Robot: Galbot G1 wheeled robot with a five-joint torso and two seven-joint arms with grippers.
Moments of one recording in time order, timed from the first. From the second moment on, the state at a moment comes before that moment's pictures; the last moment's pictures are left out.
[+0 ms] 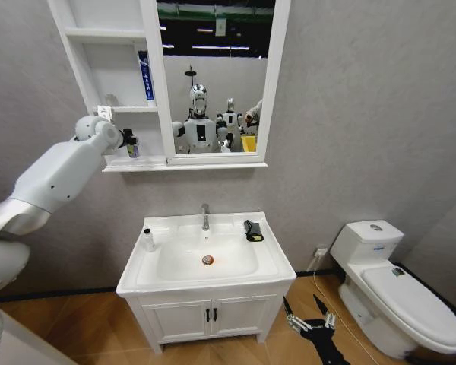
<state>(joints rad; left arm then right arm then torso) -0.42 -0.89 0.44 -0.99 -1.31 0.74 -0.44 -2.00 1.36 0.64 2.17 0.23 0.24 -0.02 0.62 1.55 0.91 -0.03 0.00</state>
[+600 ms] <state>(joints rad) -0.40 -0.93 0.39 -0.89 -1.13 0.72 -0.39 -1.99 1.36 0.64 2.17 0.23 0.23 -0.02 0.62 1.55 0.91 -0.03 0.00</state>
